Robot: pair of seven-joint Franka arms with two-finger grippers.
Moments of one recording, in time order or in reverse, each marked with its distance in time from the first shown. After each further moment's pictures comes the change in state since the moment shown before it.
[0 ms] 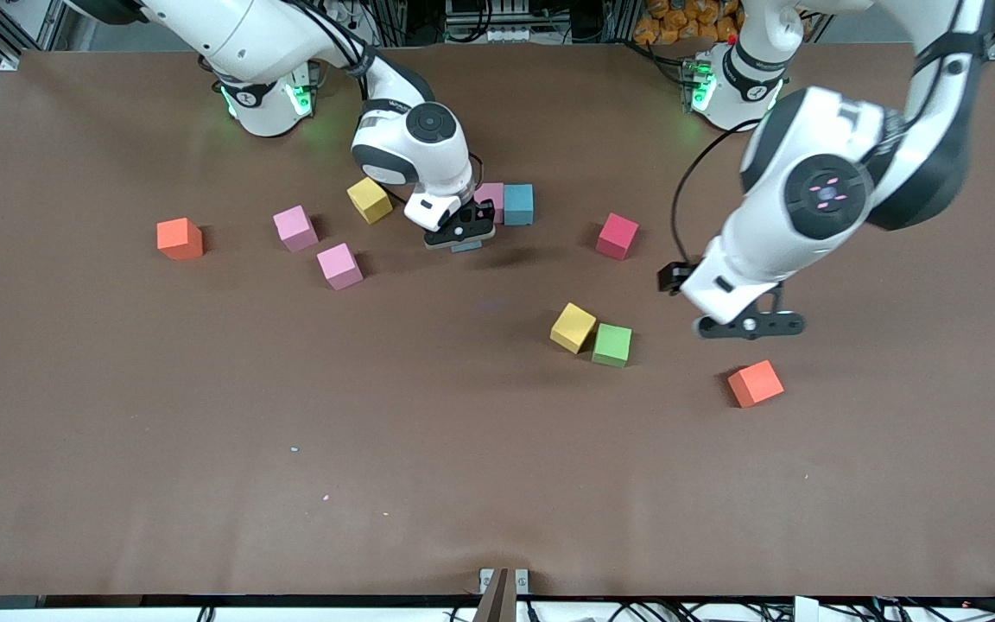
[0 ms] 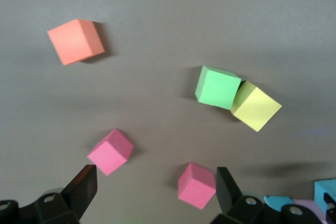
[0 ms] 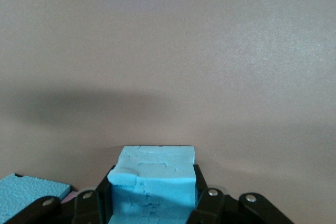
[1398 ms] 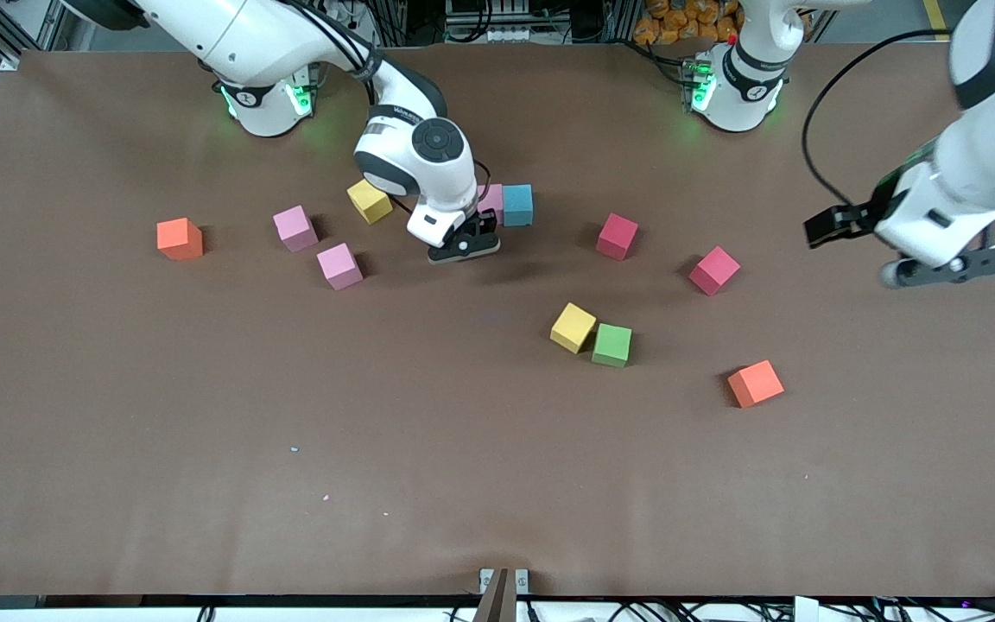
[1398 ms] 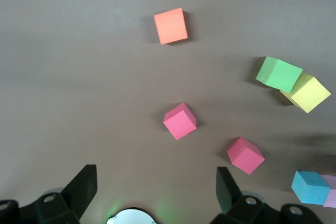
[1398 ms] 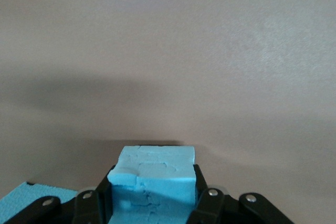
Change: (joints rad) left arm 0.178 -0.199 0.067 0.014 -0.003 -0.249 0.187; right arm 0.004 0.006 -0.004 0.090 0.105 -0.099 -0.141
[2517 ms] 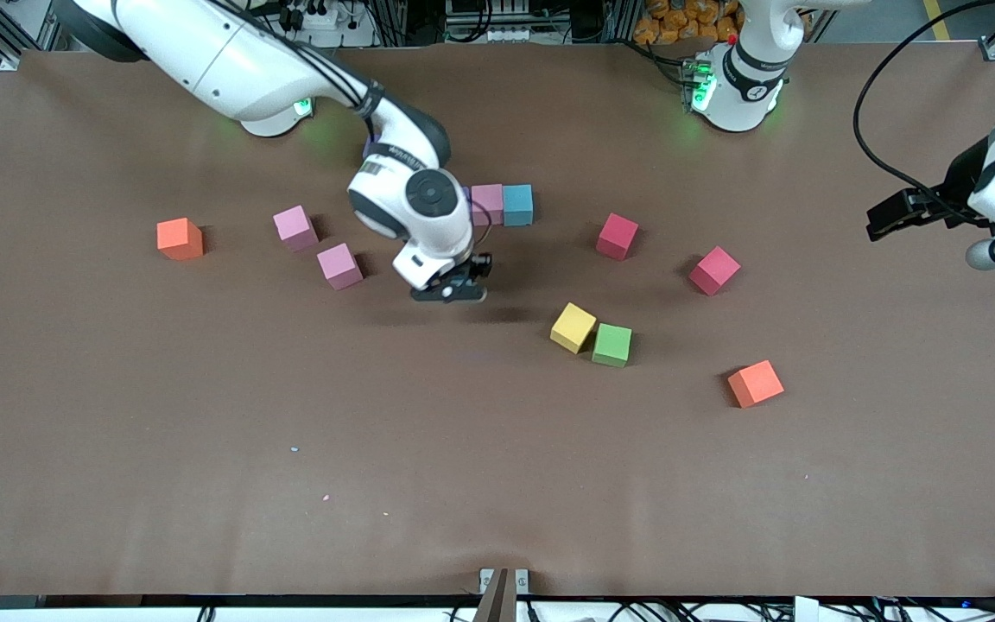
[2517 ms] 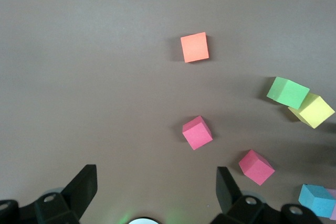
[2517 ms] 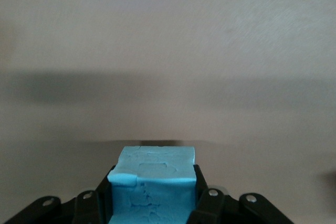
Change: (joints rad) left arm 0.011 -0.077 0.083 0.041 0.023 -0.019 0.060; right arm 0.009 0.121 -0.029 0.245 0.028 -0.224 0.004
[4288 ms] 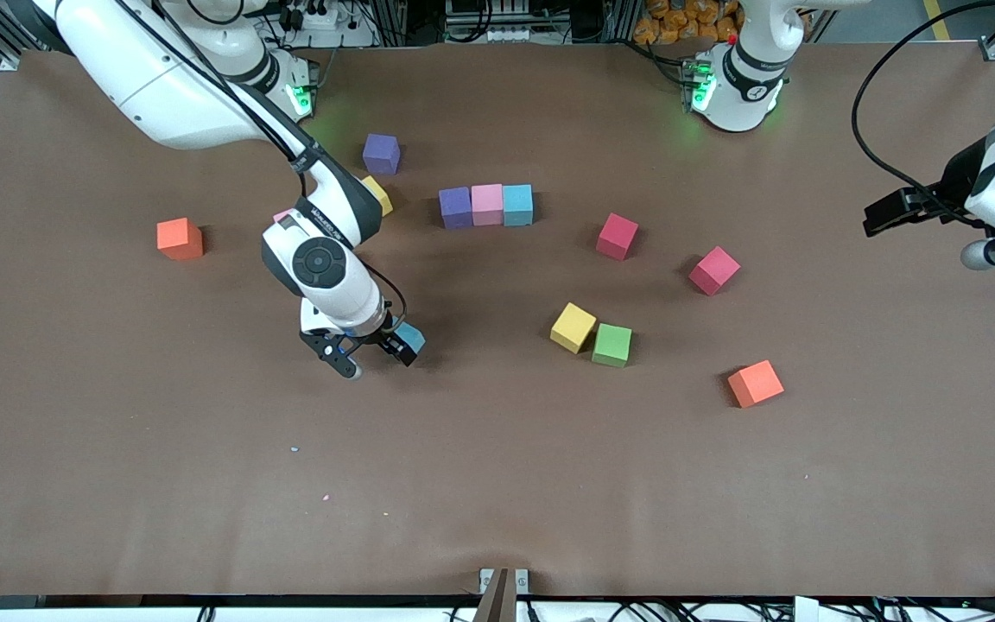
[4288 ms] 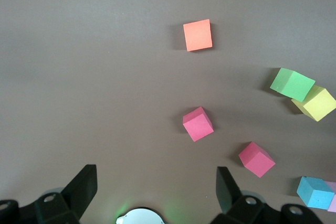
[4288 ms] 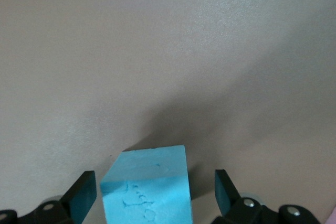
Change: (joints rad) left arm 0.000 0.006 0.031 -0.028 -0.024 -0.018 0.000; right arm -0.110 -0.023 -0.220 -0.002 0.043 0.209 0.452
